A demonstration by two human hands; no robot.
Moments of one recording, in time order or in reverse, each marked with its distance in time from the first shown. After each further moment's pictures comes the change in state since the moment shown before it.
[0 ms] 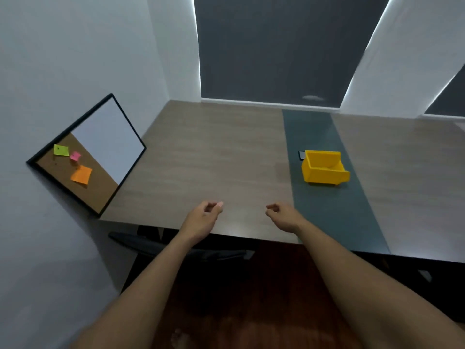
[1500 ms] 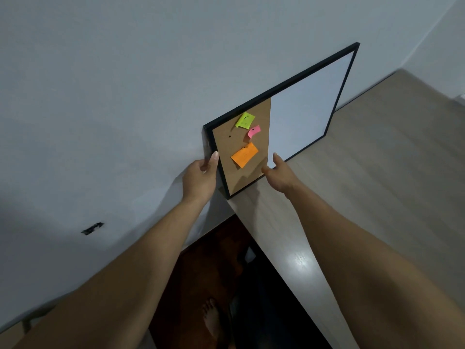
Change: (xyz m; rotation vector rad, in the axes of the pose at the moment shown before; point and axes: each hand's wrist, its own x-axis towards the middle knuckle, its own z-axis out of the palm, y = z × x) left_hand 0.189 -0.248 -0.429 -0.255 0.954 -0.518; right_hand 0.384 -0.502 0.391 -0.017 -0.558 -0.385
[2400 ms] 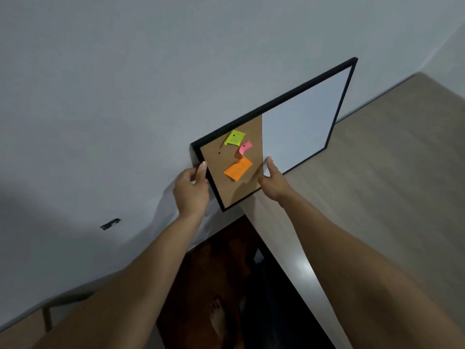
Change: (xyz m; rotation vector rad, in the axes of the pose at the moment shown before) left_hand -0.018 -0.022 -0.031 -0.245 0.257 -0.015; right_hand -0.016 -0.015 0.042 0.074 -0.051 -0.189
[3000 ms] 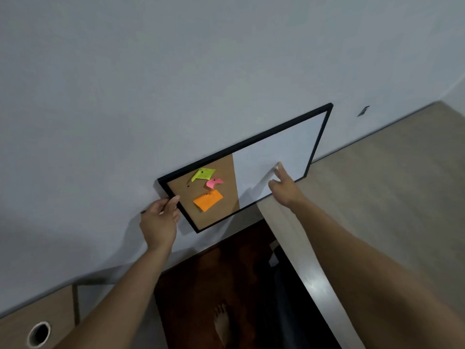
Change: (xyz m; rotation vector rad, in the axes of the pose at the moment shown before) left_hand -0.021 -0.072 -0.160 -0.250 0.183 -0.124; right_hand -0.035 -0.047 0.029 -0.129 -0.107 0.079
